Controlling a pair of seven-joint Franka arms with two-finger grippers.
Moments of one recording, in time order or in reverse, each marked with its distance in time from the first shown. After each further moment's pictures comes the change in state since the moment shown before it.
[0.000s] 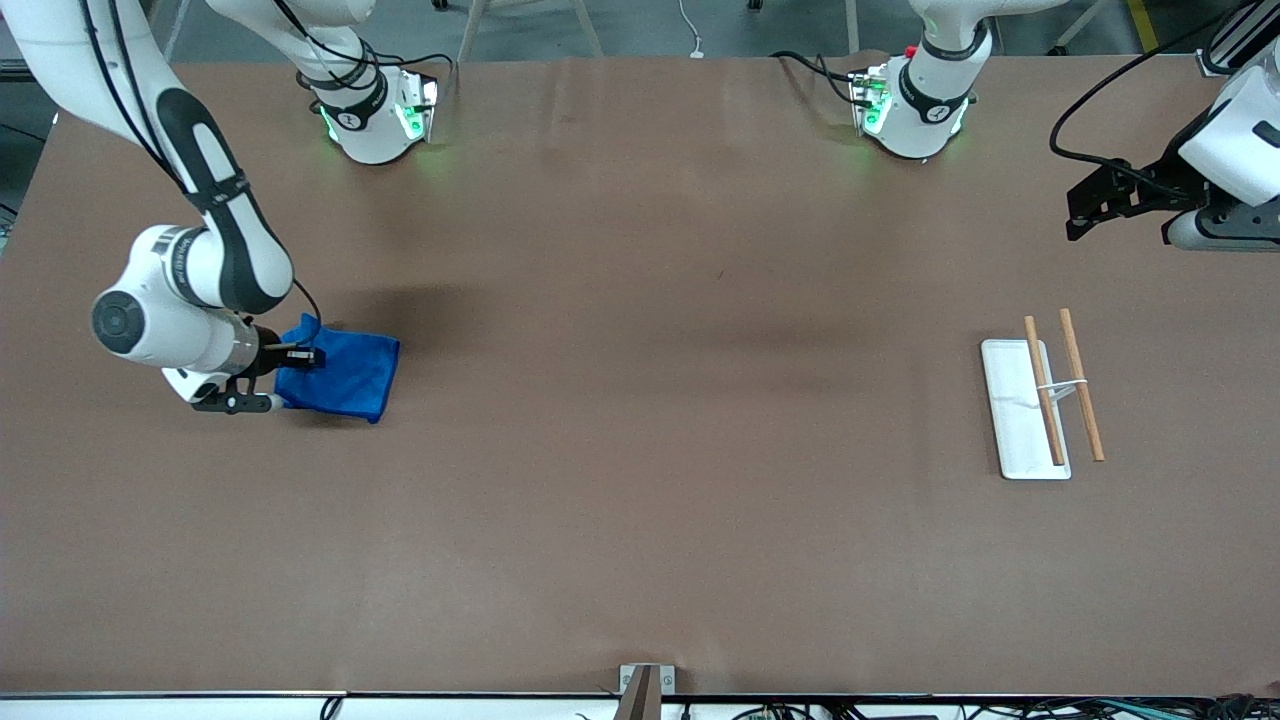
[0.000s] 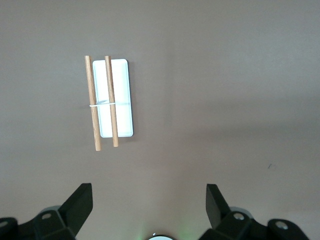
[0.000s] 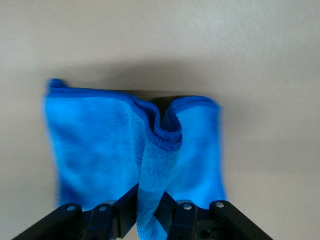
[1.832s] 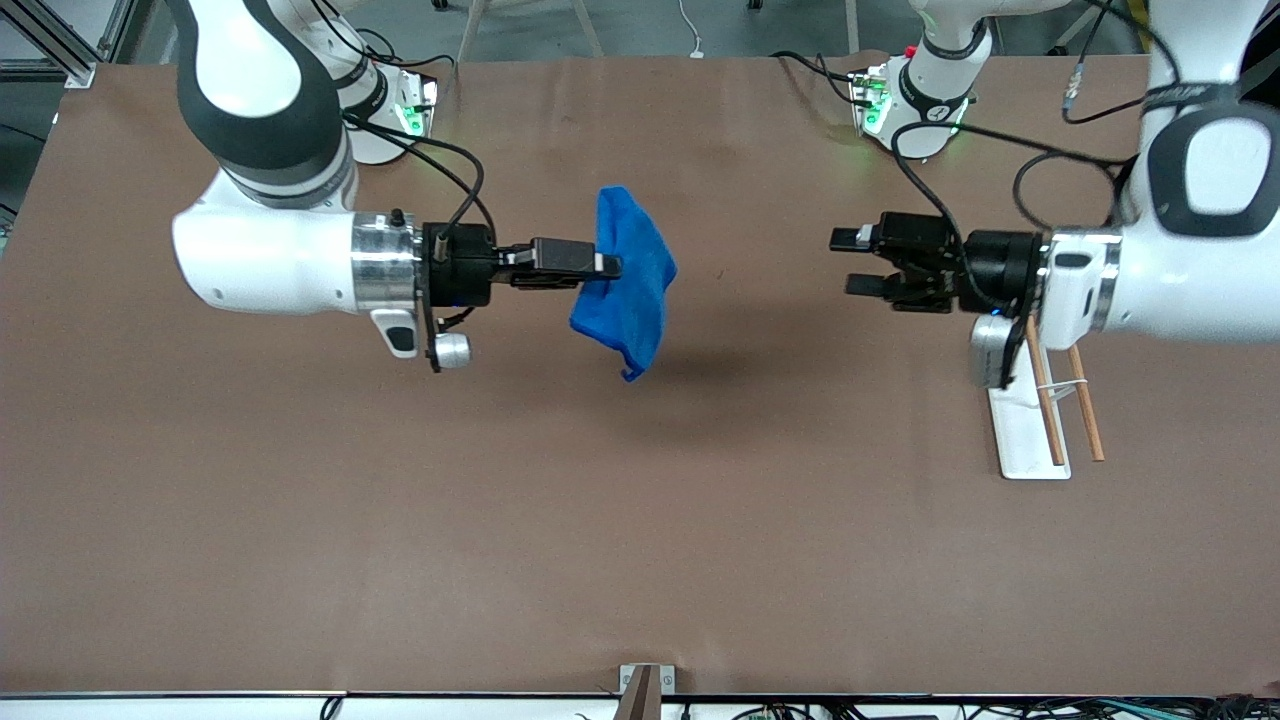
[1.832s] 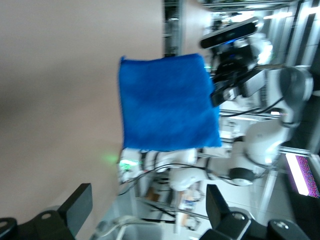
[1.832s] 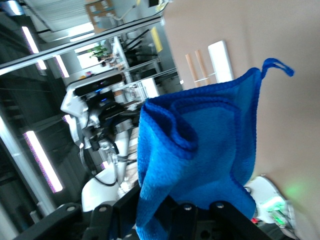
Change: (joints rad) left arm -0.046 0.358 -0.021 -0.029 -1.248 0.036 0.315; right arm 0.495 0.018 0.040 0.582 1.324 -0.271 0.217
